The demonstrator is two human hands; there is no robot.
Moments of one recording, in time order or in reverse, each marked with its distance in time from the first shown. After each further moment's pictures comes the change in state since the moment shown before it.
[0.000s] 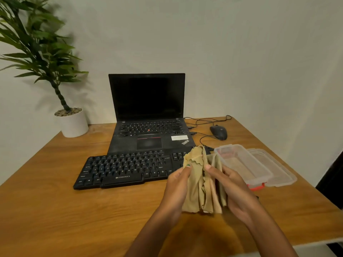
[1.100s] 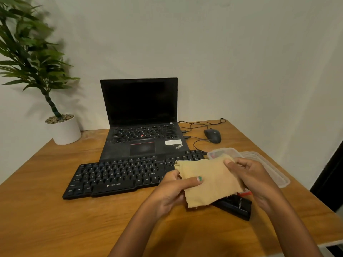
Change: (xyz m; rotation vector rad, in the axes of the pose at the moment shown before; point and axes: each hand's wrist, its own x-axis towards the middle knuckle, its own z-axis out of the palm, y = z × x) left_hand 0.022 0.013 -0.003 -0.039 -0.250 -0.133; right_hand 0.009 -0.033 -0.057 -0.340 0.235 -0.109
